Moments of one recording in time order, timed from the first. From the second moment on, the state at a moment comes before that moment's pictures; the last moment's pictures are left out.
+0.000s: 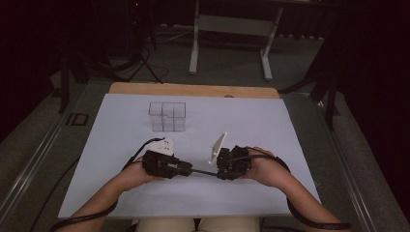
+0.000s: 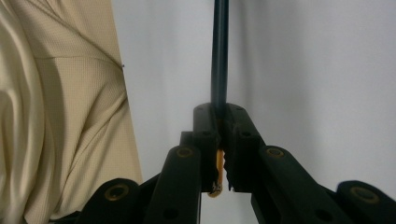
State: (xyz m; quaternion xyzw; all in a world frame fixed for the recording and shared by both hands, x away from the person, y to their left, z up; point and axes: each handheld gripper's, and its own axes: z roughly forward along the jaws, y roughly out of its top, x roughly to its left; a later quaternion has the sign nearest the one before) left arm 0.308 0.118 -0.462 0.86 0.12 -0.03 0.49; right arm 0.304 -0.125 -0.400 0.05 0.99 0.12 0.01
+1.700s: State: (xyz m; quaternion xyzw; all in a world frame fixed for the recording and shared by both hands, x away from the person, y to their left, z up) left arm 0.298 0.129 -0.471 0.87 0.09 -0.06 0.48; right arm 0.314 -0.162 -0.386 0.10 0.97 0.23 0.02
